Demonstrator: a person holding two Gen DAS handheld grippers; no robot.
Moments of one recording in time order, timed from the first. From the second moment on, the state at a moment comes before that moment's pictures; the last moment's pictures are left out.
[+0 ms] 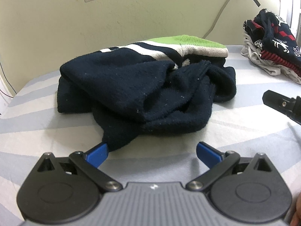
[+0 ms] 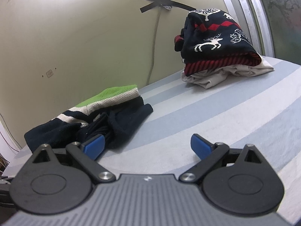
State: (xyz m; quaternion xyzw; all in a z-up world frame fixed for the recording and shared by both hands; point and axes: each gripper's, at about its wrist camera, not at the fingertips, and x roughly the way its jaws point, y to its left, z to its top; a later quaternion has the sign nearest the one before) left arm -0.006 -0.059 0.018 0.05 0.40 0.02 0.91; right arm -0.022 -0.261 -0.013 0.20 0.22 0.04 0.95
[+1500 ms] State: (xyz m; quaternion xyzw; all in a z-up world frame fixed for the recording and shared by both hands) left arm 0.035 0.124 0.057 -0.08 0.36 0.12 0.92; right arm 0.149 -0.194 0.013 0.24 0.32 0.25 0.88
